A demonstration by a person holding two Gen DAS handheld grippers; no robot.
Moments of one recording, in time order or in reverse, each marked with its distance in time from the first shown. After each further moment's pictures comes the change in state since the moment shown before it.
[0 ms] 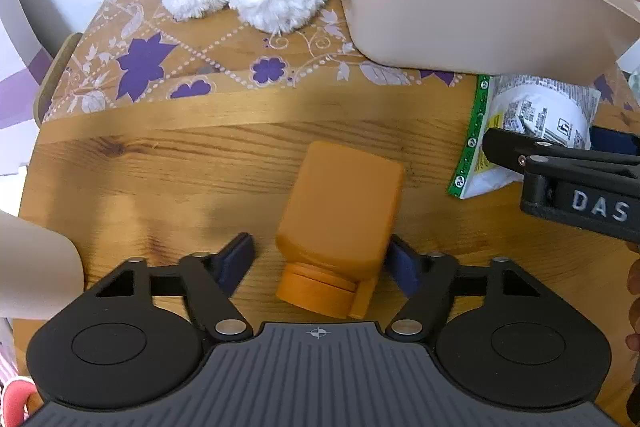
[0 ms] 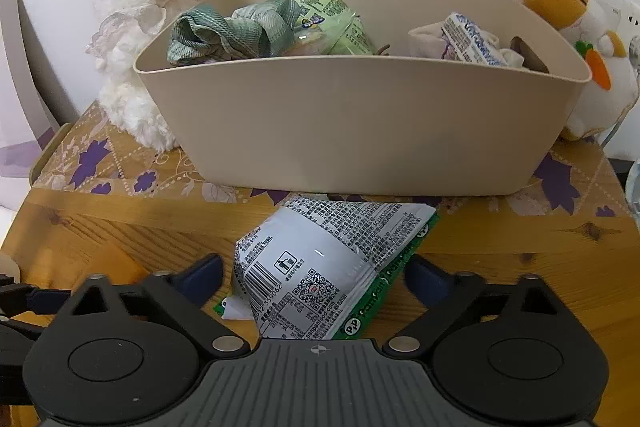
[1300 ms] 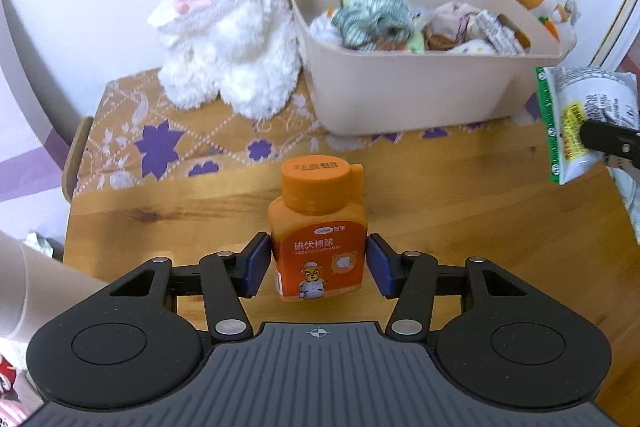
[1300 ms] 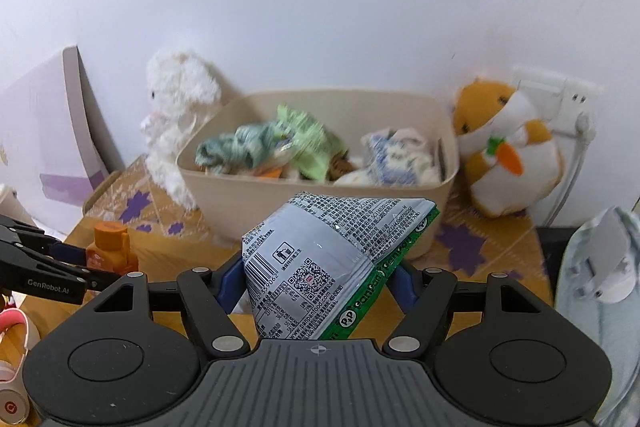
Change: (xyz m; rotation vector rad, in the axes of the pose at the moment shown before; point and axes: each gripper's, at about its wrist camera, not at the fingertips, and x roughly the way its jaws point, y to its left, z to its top) left arm -0.087 -0.003 0.009 0.119 -0.154 -0.064; right arm -0.136 -0.069 0.013 -0.083 -0.207 0.076
